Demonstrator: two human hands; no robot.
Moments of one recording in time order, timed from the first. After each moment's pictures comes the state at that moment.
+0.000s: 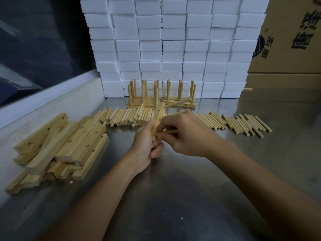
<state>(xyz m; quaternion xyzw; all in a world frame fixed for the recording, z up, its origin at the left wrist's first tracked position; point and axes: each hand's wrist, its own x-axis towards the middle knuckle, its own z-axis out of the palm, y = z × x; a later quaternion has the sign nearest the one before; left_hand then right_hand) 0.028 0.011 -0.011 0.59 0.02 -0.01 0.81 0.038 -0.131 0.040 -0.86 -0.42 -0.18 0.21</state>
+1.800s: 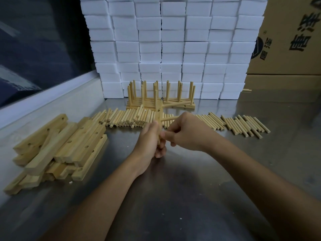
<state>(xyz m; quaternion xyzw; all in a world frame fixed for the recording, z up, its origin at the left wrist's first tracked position) 0.034 0.004 -0.016 0.65 0.04 0.05 0.75 0.046 -0.131 0.039 -0.92 -0.24 -0.01 0.32</state>
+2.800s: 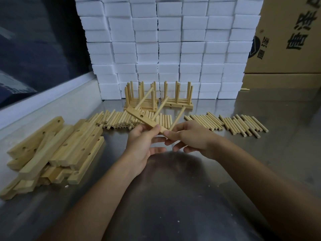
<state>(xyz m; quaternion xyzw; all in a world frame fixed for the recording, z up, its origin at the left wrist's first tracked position) 0.029 0.007 -0.009 0.59 0.08 0.07 0.80 0.064 -0.148 0.020 -0.83 -0.12 0.17 0.52</state>
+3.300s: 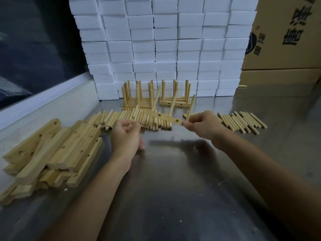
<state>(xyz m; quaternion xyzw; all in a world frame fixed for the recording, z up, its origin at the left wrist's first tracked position) 0.044 0.037 -0.014 0.69 0.18 0.23 0.66 0.092 -0.177 0.011 -0.86 -0.05 0.00 0.52</state>
